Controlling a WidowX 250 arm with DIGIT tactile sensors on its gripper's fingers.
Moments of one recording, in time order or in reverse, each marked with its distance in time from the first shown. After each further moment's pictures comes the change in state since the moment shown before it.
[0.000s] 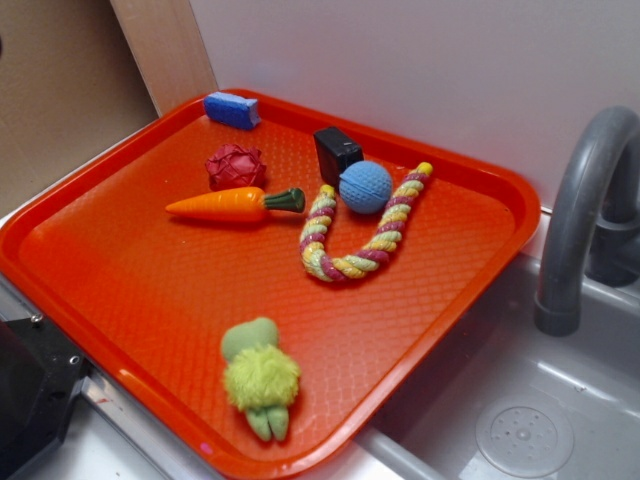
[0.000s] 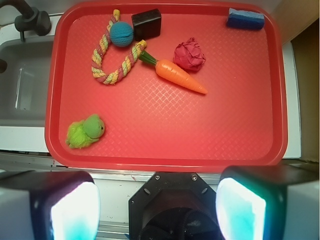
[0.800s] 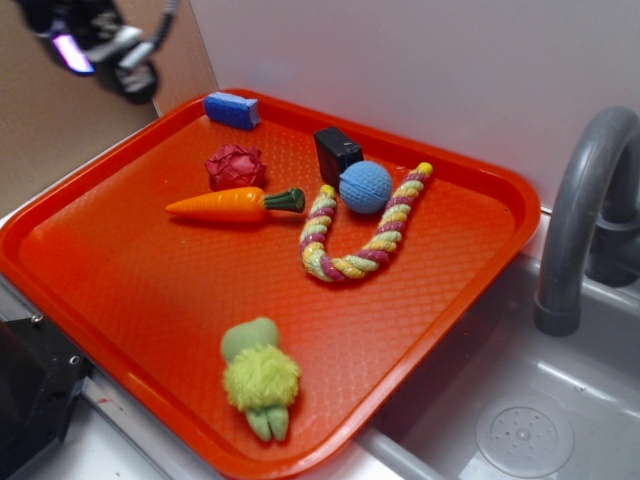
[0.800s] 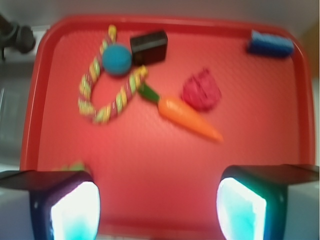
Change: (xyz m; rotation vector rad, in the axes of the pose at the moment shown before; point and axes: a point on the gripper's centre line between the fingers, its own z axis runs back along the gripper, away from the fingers) arm 0.085 -0.001 -0.075 -0.013 -0.036 -0.028
